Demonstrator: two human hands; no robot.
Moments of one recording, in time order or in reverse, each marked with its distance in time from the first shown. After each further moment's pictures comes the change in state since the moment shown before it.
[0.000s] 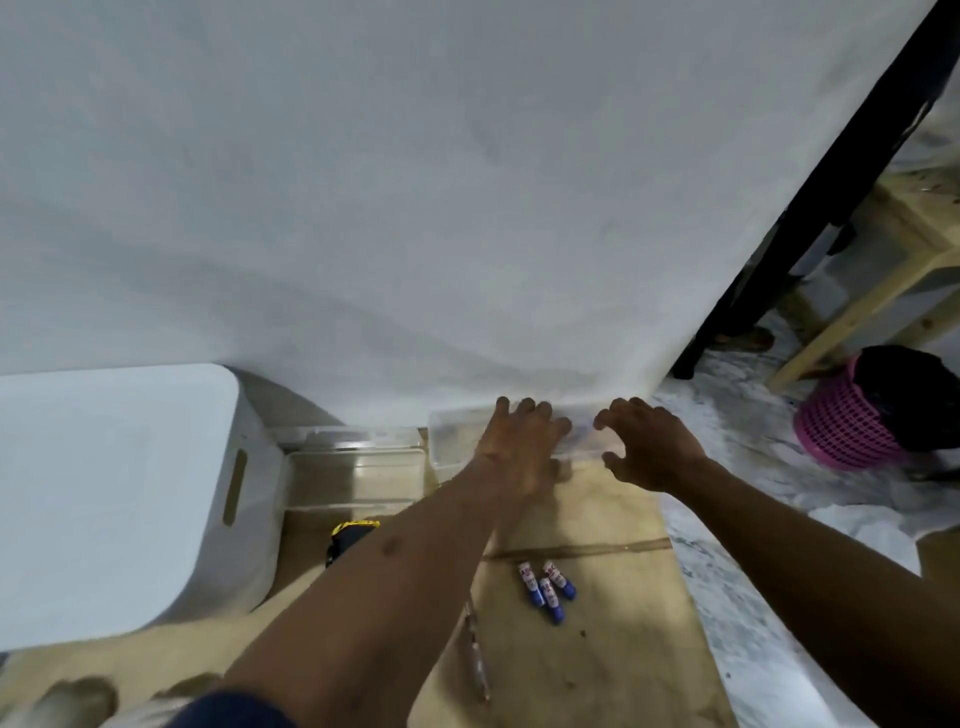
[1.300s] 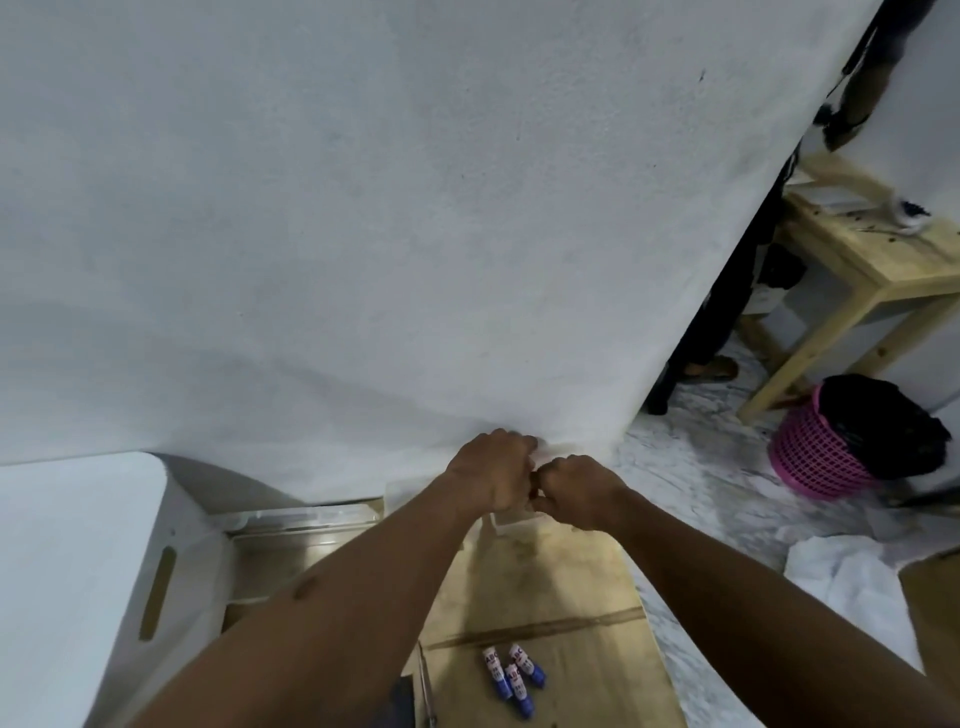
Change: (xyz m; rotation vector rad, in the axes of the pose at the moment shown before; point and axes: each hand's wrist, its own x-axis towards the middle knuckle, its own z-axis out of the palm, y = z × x) left_hand 0.044 -0.010 -0.041 -0.428 -0.047 -0.073; right_hand 0.047 -0.009 0.004 0.011 -0.174 -0.171
